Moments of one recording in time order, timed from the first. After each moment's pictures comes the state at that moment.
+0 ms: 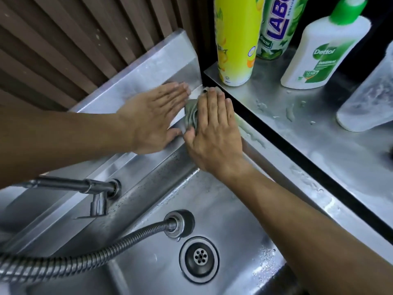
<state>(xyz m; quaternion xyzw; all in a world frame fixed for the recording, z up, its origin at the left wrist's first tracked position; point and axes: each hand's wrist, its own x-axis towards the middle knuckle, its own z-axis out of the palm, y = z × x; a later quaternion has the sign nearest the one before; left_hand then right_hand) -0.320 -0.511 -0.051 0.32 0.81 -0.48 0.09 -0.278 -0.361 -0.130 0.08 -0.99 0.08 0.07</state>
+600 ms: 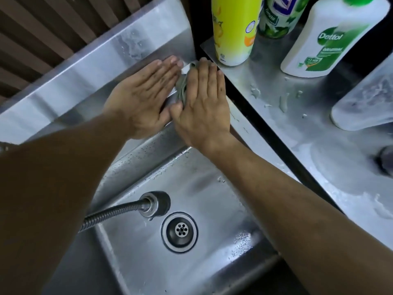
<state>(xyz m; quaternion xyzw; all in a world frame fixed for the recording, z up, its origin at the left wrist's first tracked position) -0.307 -0.509 -0.087 0.30 0.90 -0.32 0.00 -0.290 -0.354 -0.114 0.10 -0.99 0.05 -0.01</state>
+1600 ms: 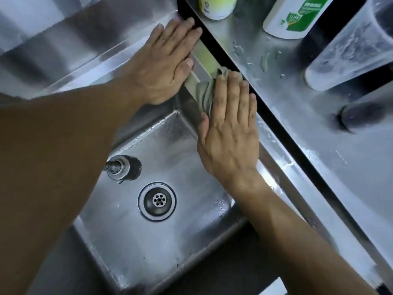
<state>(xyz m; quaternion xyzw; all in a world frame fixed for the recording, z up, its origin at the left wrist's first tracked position) -0.295 -0.452 -0.120 0.26 0.96 0.05 0.03 -0.165 -0.278 -0.126 0.05 -0.99 0.07 0.06</state>
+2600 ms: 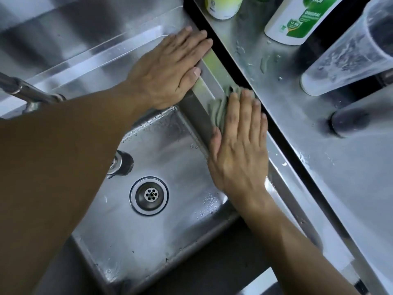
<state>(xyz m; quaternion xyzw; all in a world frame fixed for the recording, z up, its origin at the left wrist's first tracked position) -0.274 -0.446 -0.124 0.28 0.96 0.08 0.02 -0.129 -0.254 -0.121 0.04 -1.00 0.05 0.05</state>
